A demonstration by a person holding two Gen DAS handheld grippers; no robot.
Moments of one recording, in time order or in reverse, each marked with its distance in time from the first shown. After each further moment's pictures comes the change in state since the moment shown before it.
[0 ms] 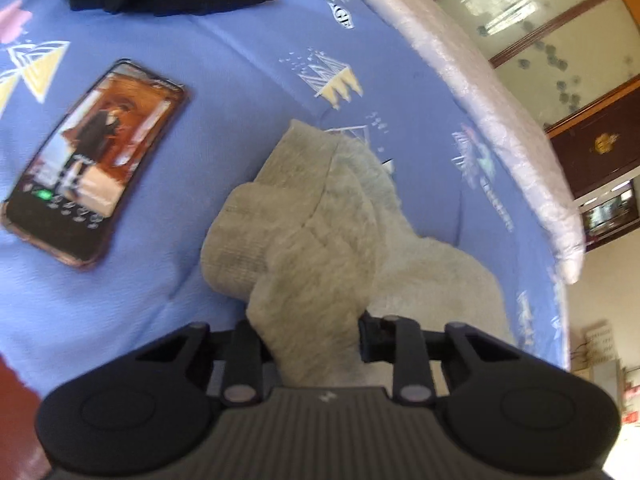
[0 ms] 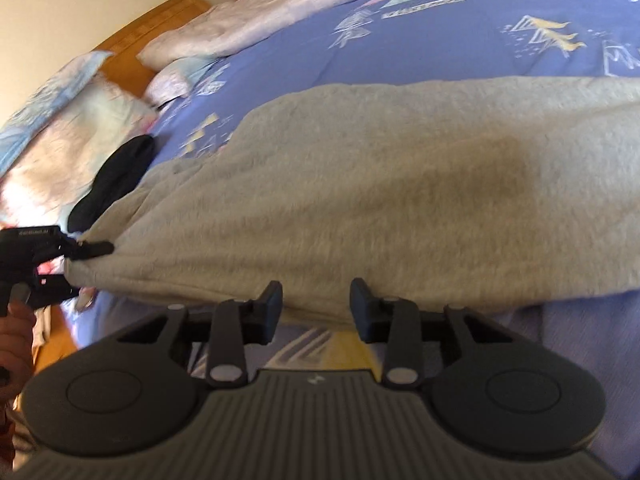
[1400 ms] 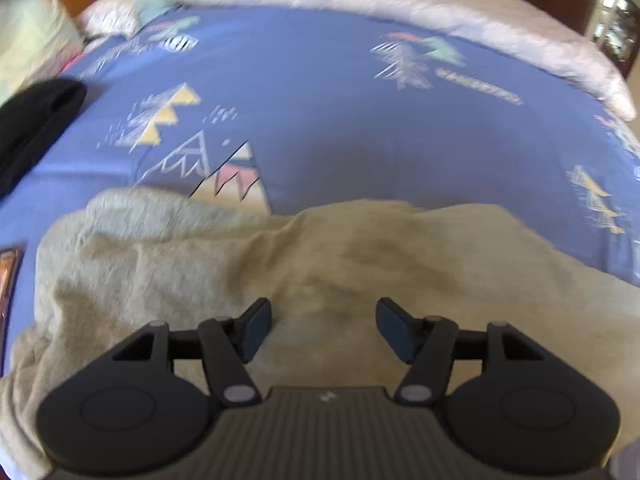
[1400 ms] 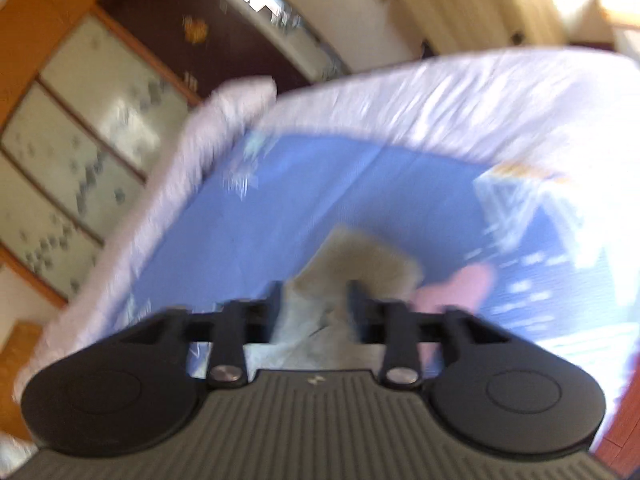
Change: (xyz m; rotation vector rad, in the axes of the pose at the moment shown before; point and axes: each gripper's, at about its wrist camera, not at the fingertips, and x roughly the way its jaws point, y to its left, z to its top) left arm 0.110 -0.190 -0.042 0.577 -0.031 0.291; right arm -0.246 -0.293 -0.017 0.663 -0.702 -0.420
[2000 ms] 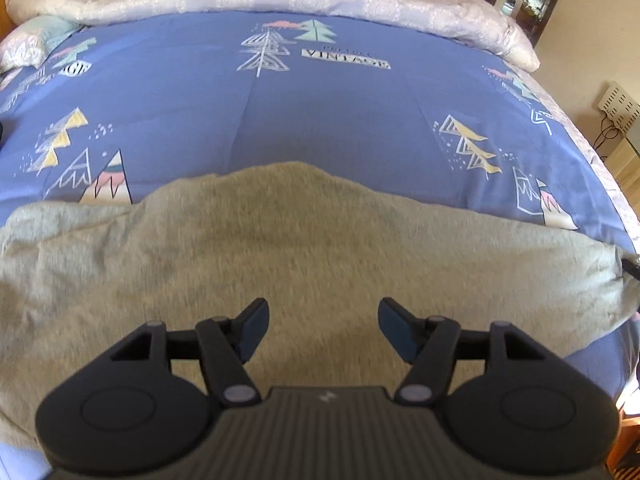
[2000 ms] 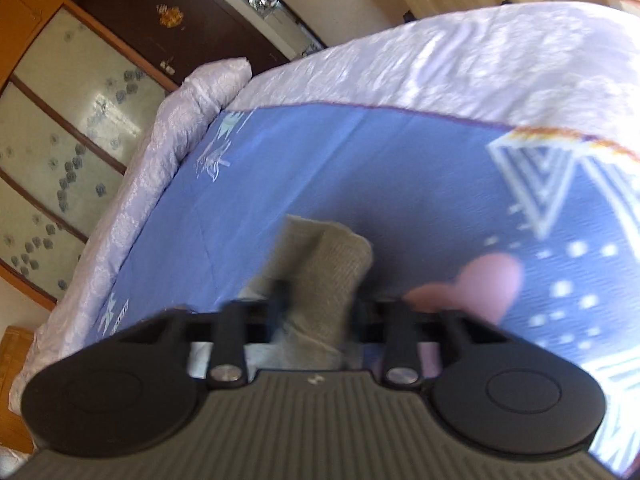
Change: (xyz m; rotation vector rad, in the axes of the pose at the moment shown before) left arm -0.042 -0.077 -0.023 0.134 0.070 -0.197; right arm 0.054 0.004 -0.002 0.025 0.103 -0.043
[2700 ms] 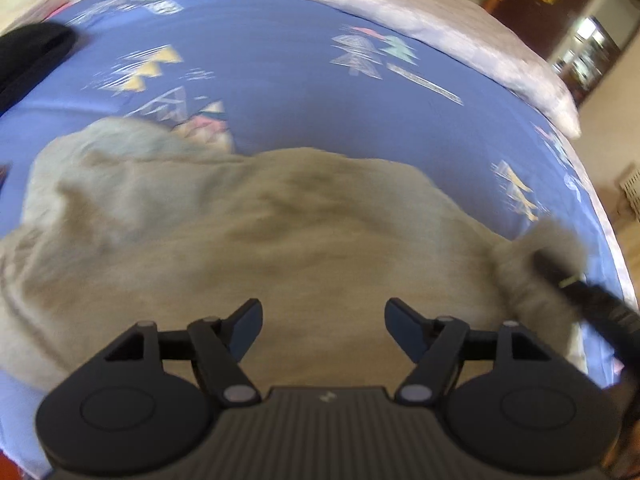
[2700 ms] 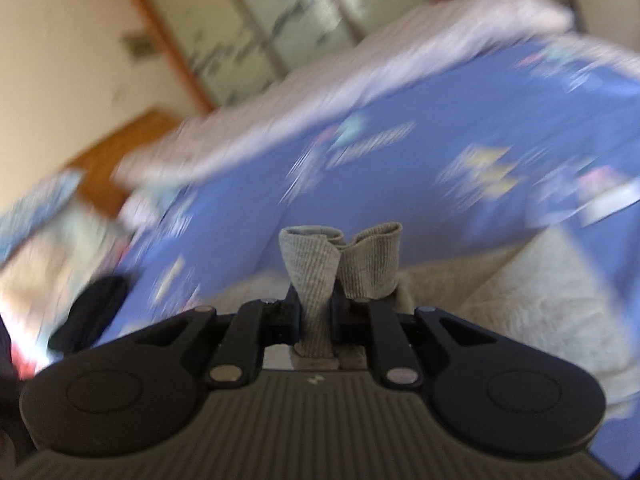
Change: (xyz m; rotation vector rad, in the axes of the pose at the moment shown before) left arm -0.025 0.094 -0.028 -0.269 -0.032 -0.010; right arm -0.023 0.259 -0.230 -0.608 0.287 0.433
